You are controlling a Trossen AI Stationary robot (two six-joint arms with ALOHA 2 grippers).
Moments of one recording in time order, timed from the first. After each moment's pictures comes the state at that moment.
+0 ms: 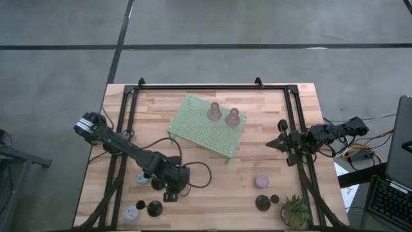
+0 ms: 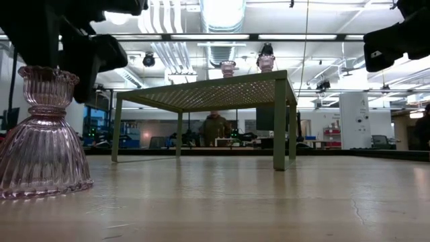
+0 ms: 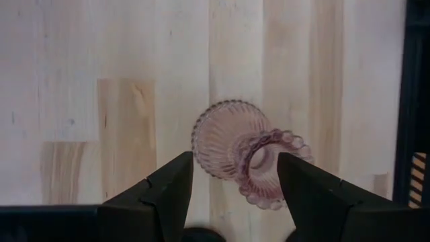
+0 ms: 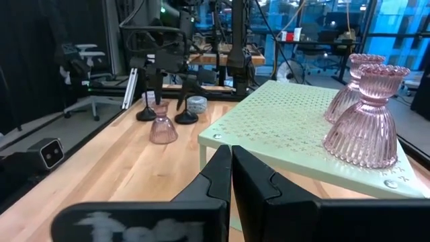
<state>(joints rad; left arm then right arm) -0.49 1.61 1.17 -0.74 0.02 -0.51 0.33 0.00 0.15 -0.20 0.21 0.04</state>
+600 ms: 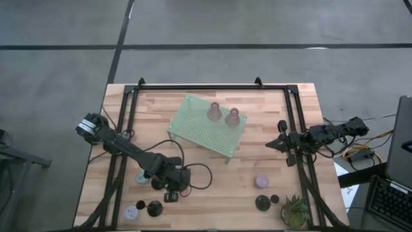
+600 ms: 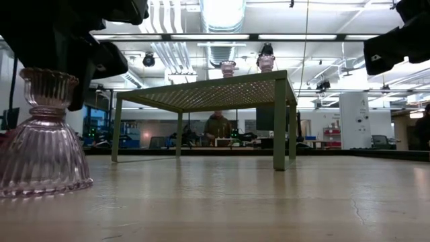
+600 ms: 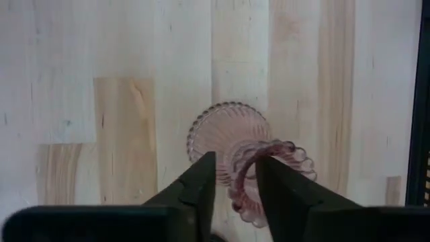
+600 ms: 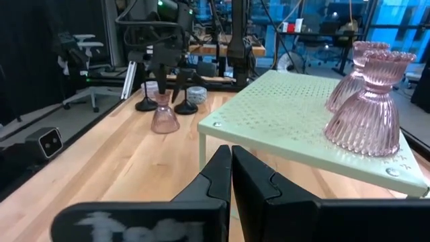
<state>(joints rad) -0.49 1.65 1.16 -0.73 0.02 -0.50 0.33 0.00 0.14 -0.24 0.21 0.04</state>
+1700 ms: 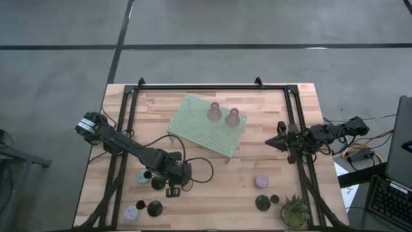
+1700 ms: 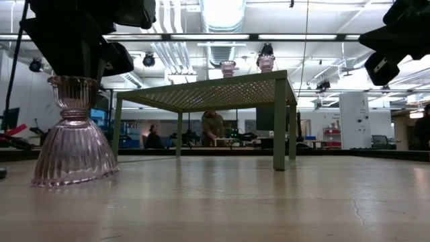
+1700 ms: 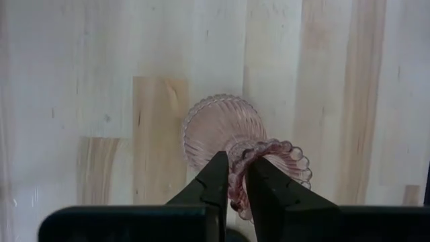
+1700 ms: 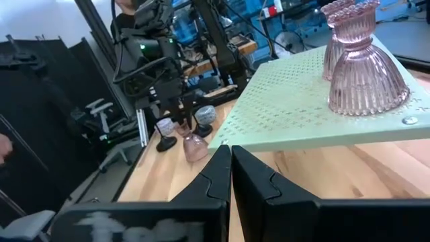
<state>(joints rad) -0.44 1.62 1.18 -0.78 0.00 -0.50 0.33 0.02 0.14 -0.17 0.26 0.45</state>
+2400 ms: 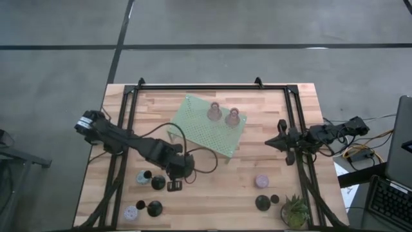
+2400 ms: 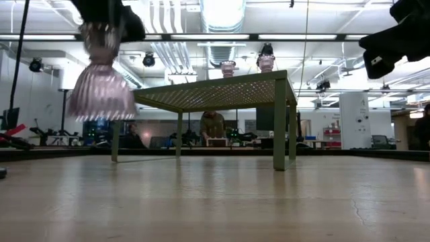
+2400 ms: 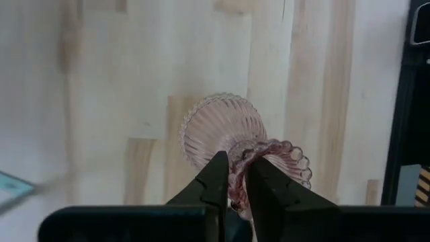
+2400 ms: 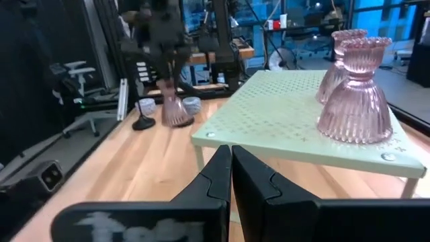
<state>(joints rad) -0.37 1.60 1.41 -1.03 0.01 -0.45 0.33 0.02 0.13 -0.19 0.27 0.17</state>
